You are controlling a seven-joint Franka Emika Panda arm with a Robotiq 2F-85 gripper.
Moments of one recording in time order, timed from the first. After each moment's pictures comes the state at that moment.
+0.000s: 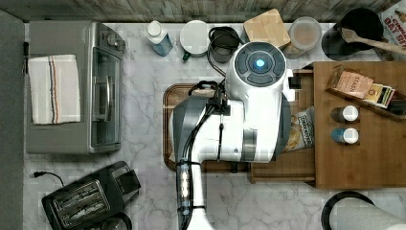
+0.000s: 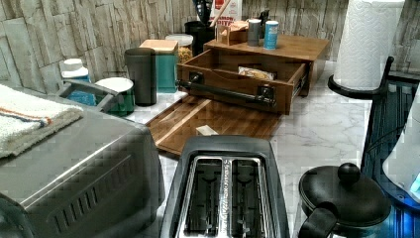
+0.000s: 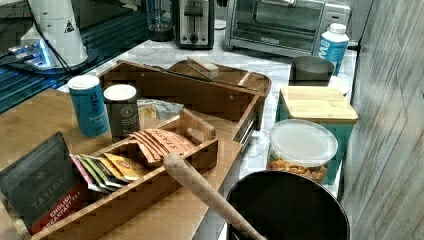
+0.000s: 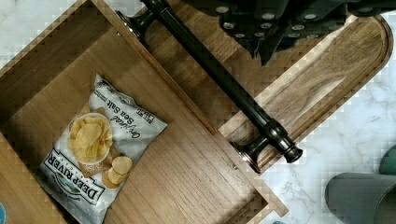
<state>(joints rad) -0.03 0.07 -0.04 -1.86 -0.04 0.28 -0.12</state>
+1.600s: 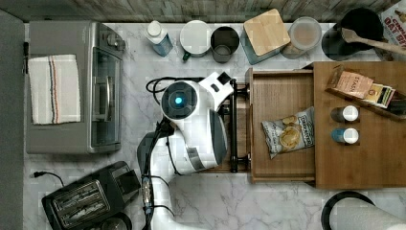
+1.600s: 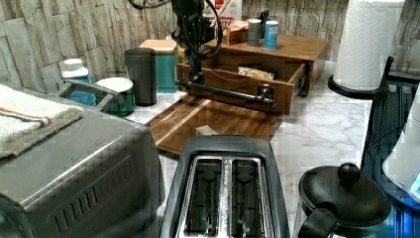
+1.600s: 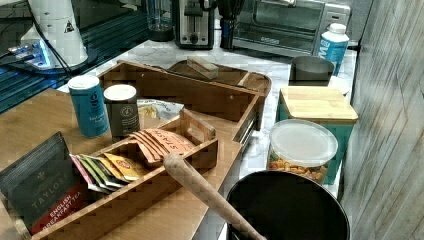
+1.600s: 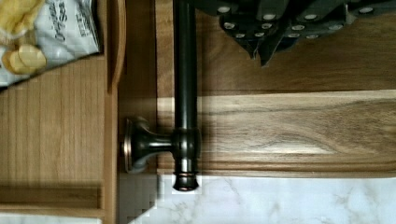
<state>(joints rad) 0.04 0.11 0.08 -2.15 -0.27 0.66 -0.49</state>
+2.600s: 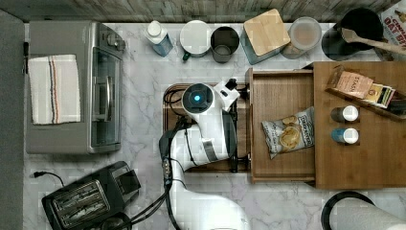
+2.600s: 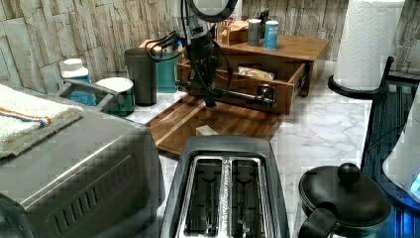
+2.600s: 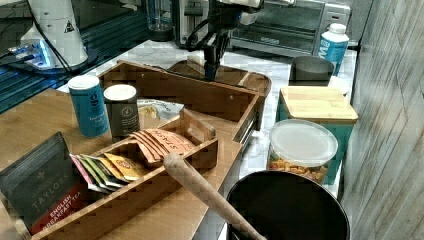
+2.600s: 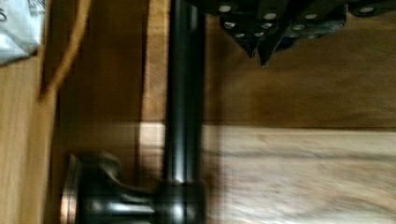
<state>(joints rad) 0.01 0.27 0.03 -2.20 -0.26 0.75 -0.58</state>
